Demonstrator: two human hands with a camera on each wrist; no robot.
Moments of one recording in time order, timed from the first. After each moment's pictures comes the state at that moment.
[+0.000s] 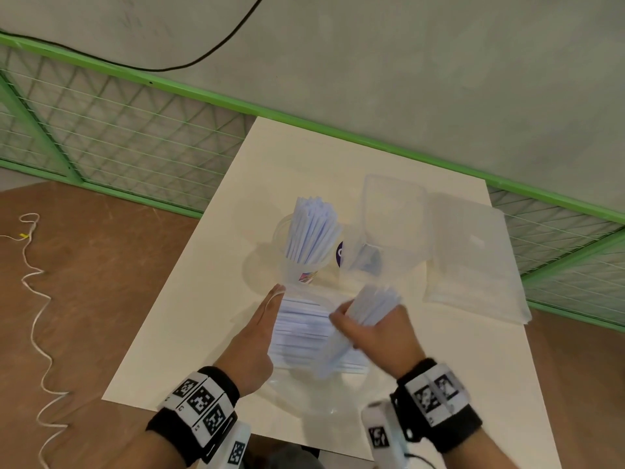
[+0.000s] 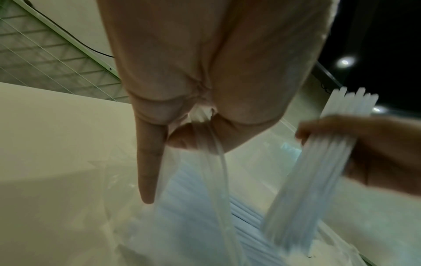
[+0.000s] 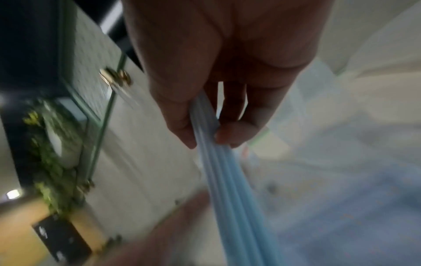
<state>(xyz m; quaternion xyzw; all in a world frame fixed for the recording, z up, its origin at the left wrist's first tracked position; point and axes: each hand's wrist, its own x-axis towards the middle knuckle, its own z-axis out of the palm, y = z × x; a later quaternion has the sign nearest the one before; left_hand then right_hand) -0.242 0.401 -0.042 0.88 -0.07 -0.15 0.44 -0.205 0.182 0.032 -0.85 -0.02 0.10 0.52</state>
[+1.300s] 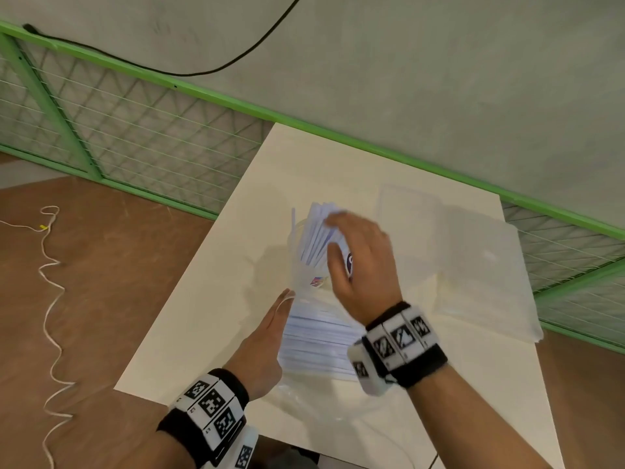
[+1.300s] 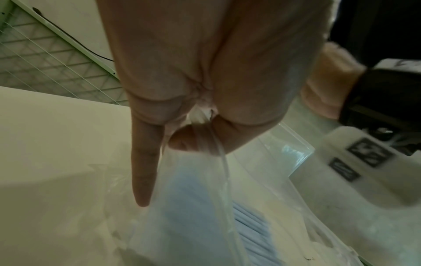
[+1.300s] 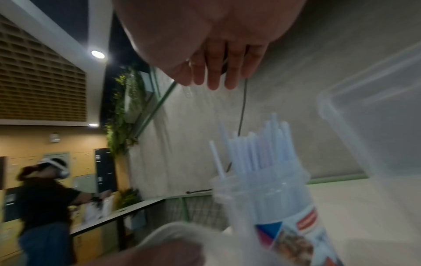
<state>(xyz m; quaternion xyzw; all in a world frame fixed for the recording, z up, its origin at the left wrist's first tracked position) -0.250 0.399 -0.027 0.88 -0.04 -0.16 0.45 -0.147 0.242 0.070 -0.87 -0.30 -0.22 0.32</state>
